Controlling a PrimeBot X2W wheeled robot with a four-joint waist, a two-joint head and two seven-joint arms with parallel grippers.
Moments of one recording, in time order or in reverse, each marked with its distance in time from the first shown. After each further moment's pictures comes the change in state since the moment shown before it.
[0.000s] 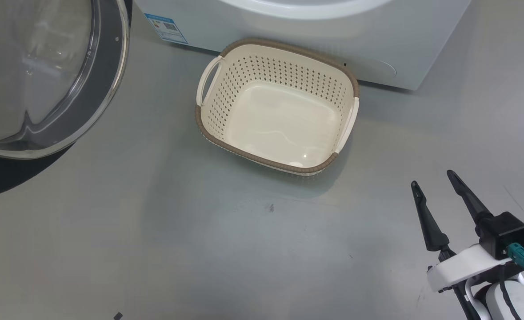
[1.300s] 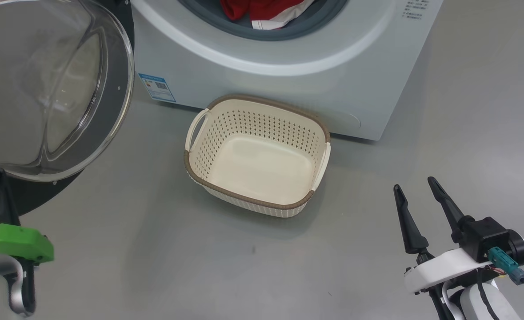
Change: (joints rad) left arm -0.002 -0.039 -0.215 0.061 0.127 -0.105 -0.041; right arm -0.029 0.099 0.011 0.094 0.036 -0.002 -0.063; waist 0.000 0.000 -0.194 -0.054
